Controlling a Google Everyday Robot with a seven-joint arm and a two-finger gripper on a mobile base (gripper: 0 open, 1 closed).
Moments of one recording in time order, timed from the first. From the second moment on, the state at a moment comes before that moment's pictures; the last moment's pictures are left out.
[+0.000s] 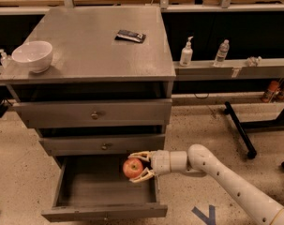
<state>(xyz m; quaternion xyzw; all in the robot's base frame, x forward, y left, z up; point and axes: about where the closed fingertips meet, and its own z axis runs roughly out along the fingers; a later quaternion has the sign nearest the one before) 0.539 0.021 0.483 -0.60 0.48 0.35 0.53</state>
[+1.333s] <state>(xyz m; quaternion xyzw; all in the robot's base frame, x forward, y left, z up) 0.569 -0.078 0.732 -0.68 0.46 0.34 0.46</state>
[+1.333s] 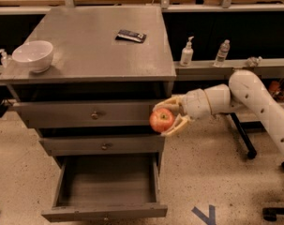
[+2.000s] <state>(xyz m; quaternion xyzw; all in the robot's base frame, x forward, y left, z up) 0.617 -0.083 0.831 -0.70 0.46 0.33 0.43</state>
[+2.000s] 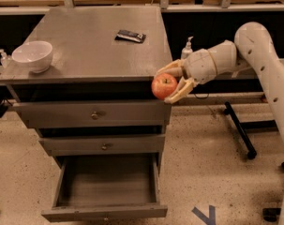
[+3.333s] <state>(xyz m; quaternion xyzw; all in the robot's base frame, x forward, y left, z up) 0.741 -0.082 0.862 -0.56 0.59 0.28 0.51</state>
